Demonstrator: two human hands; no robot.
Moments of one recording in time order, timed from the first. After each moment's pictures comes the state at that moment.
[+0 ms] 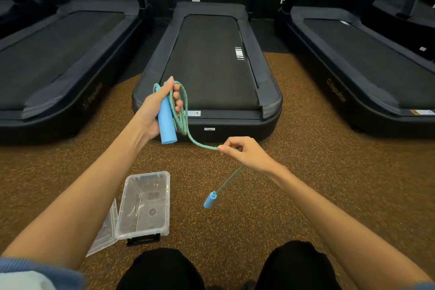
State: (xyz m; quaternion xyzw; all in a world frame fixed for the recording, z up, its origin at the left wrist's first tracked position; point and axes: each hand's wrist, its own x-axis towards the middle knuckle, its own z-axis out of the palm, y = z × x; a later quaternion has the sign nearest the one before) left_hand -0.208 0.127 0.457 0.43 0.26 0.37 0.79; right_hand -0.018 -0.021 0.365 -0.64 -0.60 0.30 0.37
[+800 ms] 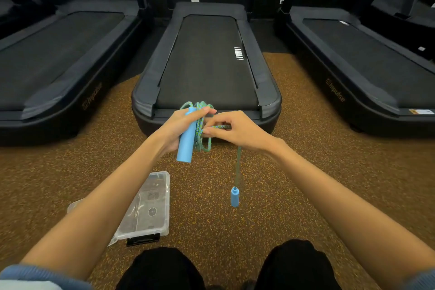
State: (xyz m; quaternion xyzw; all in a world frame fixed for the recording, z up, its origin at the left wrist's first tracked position) left_hand -0.184 0.088 0.439 0.55 0.30 0.23 0.74; right_hand -0.035 0.001 0.438 -0.60 -0.69 0.21 0.34
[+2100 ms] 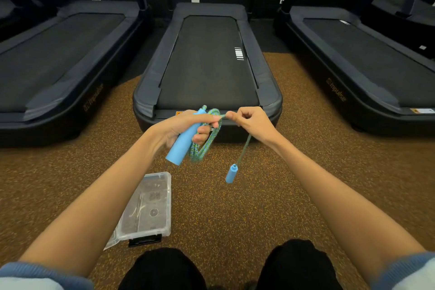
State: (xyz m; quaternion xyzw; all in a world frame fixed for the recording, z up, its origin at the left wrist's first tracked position) left_hand -0.186 0.089 0.457 0.61 0.28 0.07 0.74; right_hand 0.006 0.012 0.412 -0.66 -0.55 0.23 0.47
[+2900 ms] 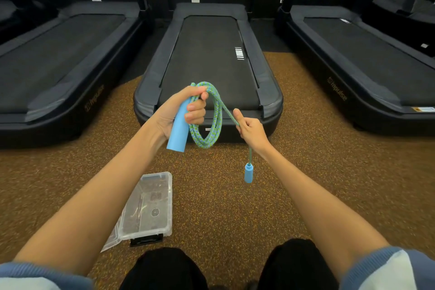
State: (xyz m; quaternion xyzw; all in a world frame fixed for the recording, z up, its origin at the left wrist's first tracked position) left_hand -0.187 0.094 0.479 0.47 0.10 0.16 0.86; right_hand 0.000 0.020 0.372 -0.71 -0.44 0.23 0.50
